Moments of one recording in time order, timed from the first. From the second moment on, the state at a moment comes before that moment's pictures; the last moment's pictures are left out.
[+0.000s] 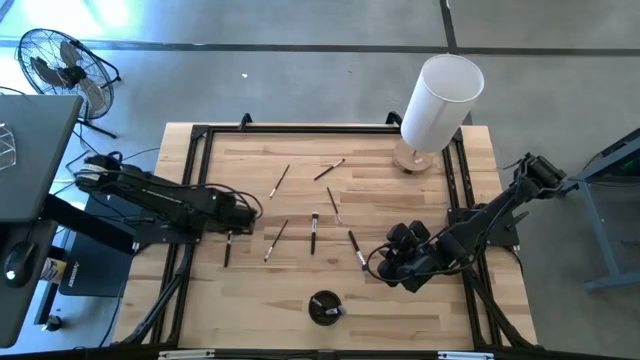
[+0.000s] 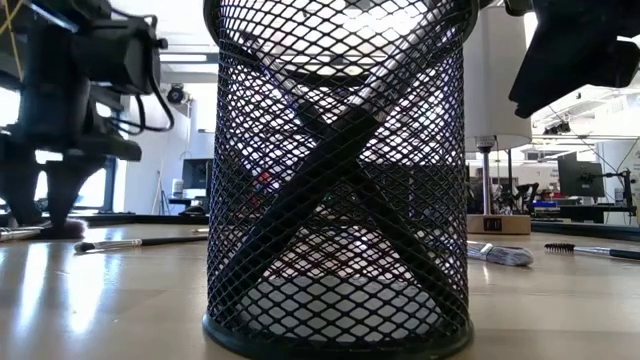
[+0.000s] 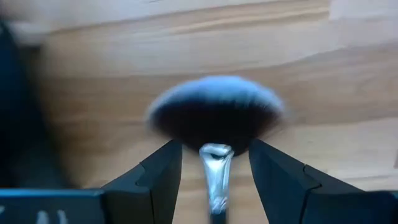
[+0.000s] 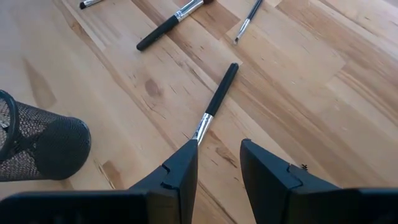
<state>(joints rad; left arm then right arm) -0.12 1.20 0.56 -0.90 -0.04 -1.60 0.62 1.40 0.97 -0.74 0.57 1.30</state>
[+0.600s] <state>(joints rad) -0.03 1.20 0.48 -0.70 -0.11 -1.55 0.63 1.40 0.97 -0.71 0.57 1.30</state>
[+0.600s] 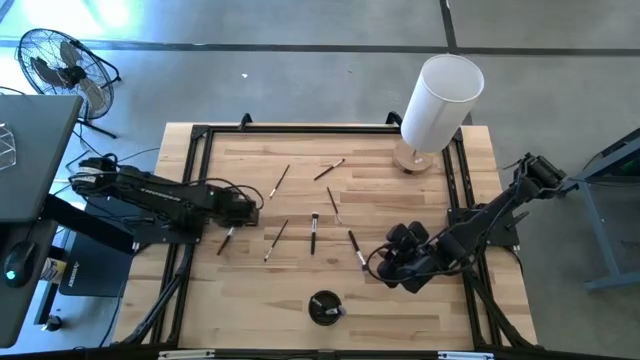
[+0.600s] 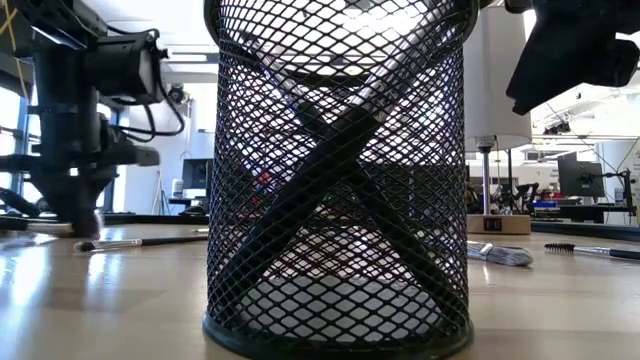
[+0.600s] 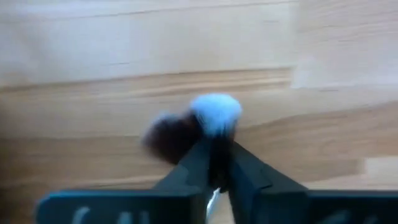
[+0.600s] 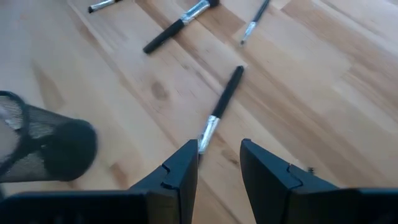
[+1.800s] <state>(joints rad) -0.66 1.60 0.94 0.84 -0.52 -0.03 0.72 1.40 0.97 -0.65 0.60 1.30</state>
